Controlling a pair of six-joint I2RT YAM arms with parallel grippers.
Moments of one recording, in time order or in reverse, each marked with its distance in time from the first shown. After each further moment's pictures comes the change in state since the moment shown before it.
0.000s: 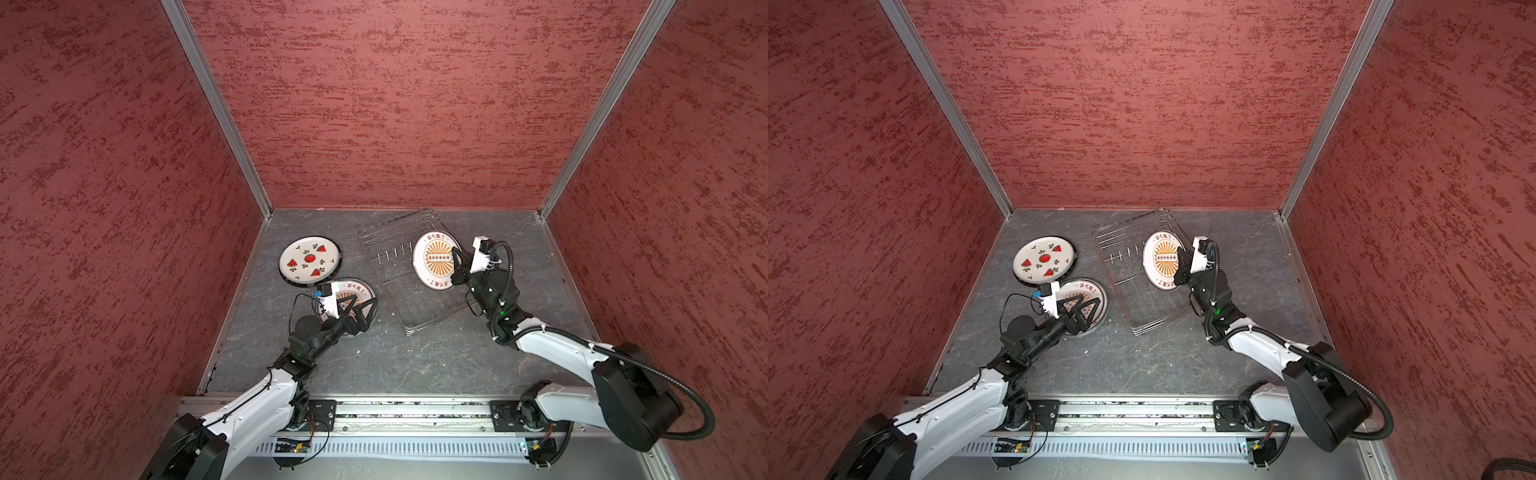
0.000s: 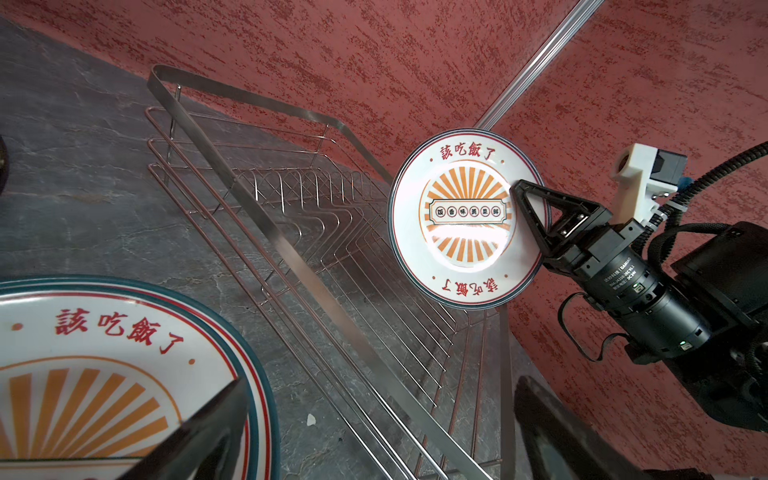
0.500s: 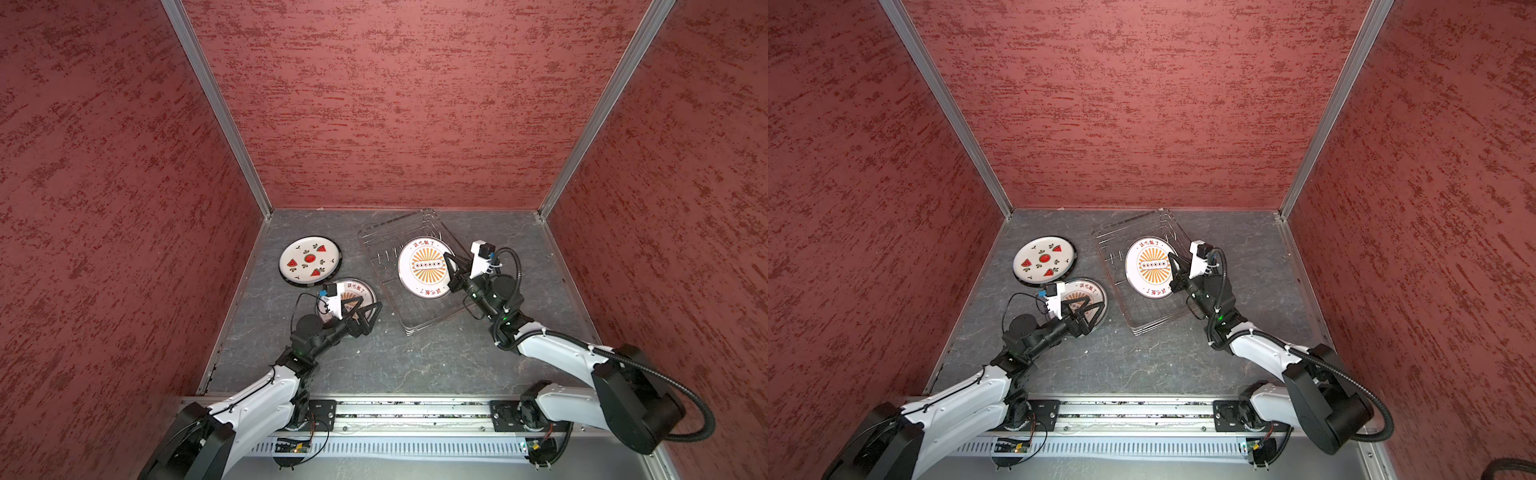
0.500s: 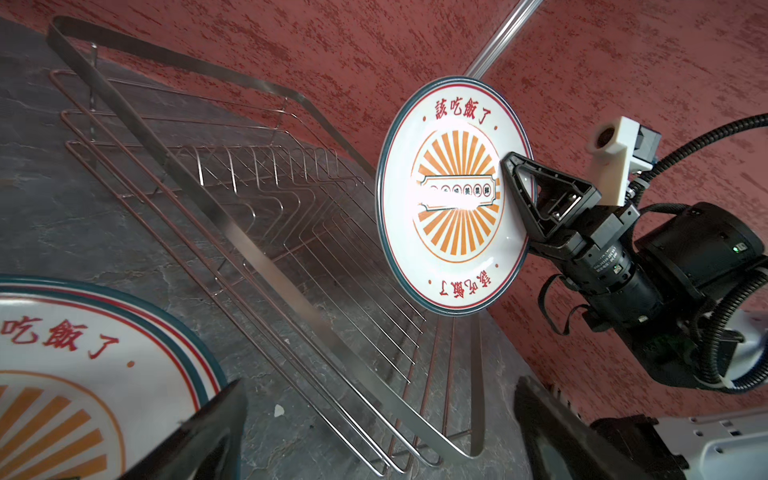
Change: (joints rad) left arm 0.010 0.097 0.000 0.116 0.154 -0.009; right arm 0.000 -0.034 -0.062 0.134 -0.243 0.126
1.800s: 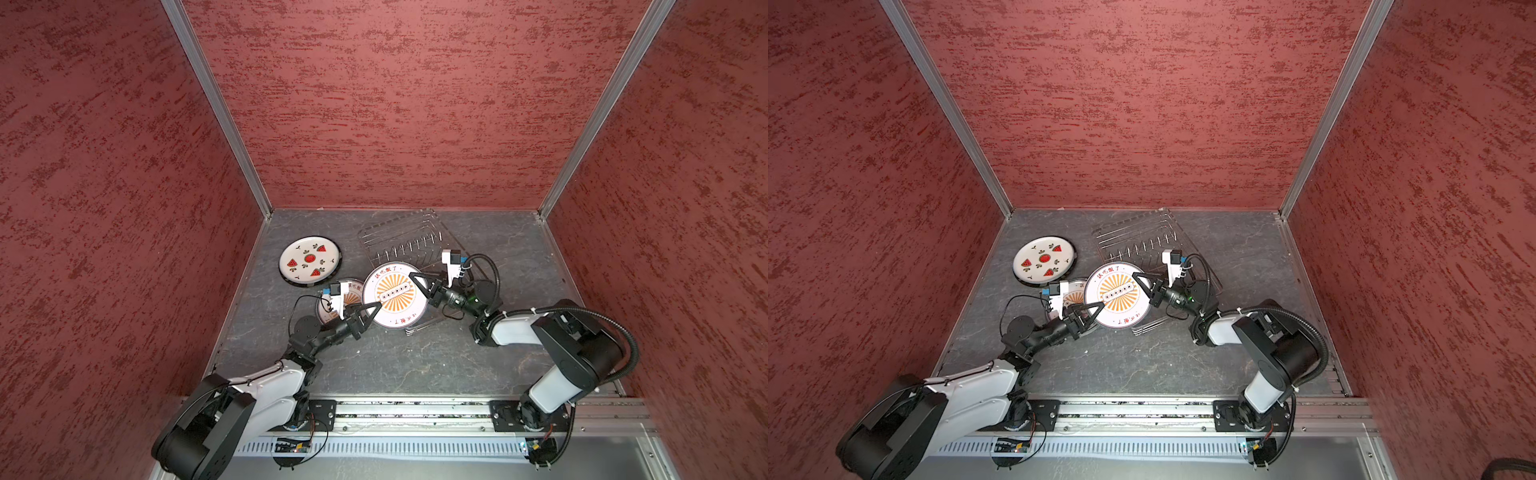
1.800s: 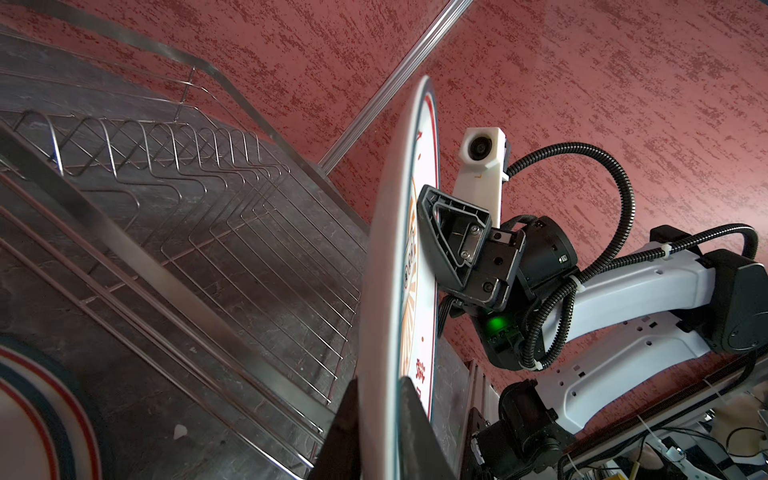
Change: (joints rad) left arm 0.005 0.116 -0.020 0.256 0.152 -0.150; right arm 0.068 0.376 0.041 0.465 -0.406 0.292
